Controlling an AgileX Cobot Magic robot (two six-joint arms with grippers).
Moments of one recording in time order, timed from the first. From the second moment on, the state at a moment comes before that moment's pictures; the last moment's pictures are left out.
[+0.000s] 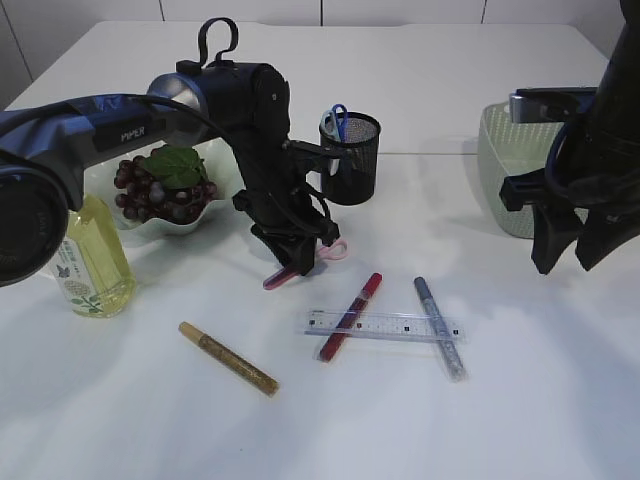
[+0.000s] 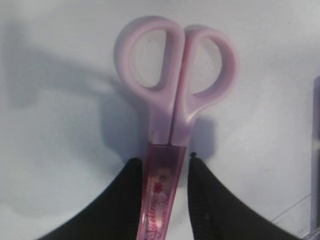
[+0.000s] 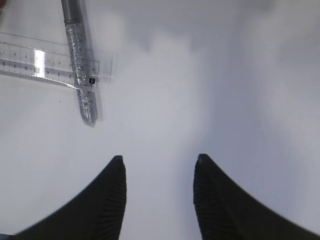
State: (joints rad) left arm -0.52 2.58 -2.25 -0.18 1.21 0.16; right arm 0.19 1.72 -1.34 0.04 1.22 0.08
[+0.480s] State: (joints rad) left arm -0.52 2.58 -2.25 -0.17 1.21 0.16; right arm 0.19 1.72 -1.34 0.04 1.22 0.08
